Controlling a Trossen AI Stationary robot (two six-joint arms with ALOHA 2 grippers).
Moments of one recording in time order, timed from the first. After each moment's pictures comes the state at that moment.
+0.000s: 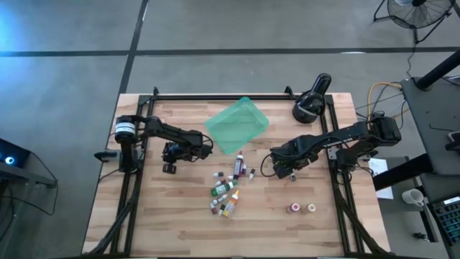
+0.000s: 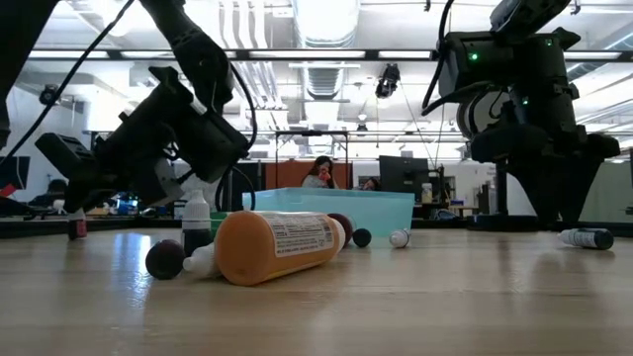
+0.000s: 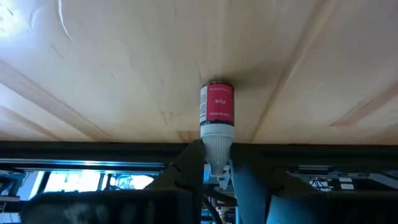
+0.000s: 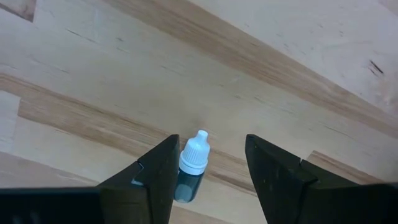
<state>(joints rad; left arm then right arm) 0.13 1.86 1.02 -1.39 -0.17 0.12 0.03 1.49 0.79 -0.91 -0.05 1.17</state>
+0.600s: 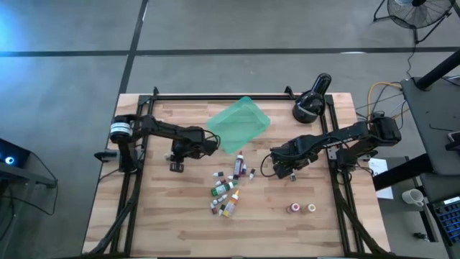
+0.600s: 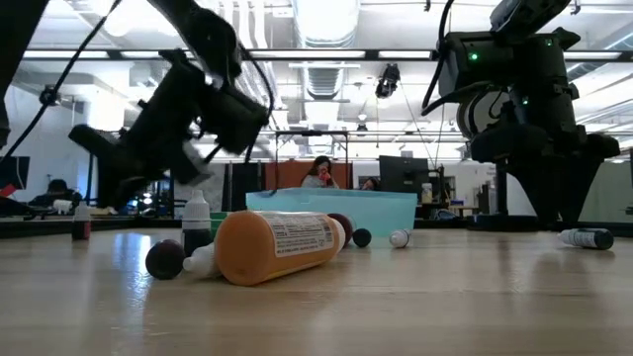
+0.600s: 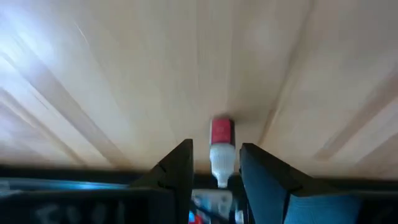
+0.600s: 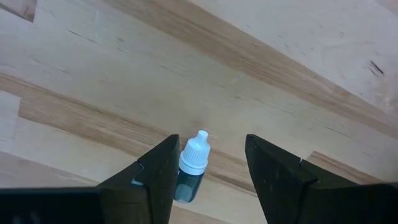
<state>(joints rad) 0.13 1.78 1.11 -1.33 -0.15 0.14 0.03 1.49 0.79 -0.91 -0.05 1.17</state>
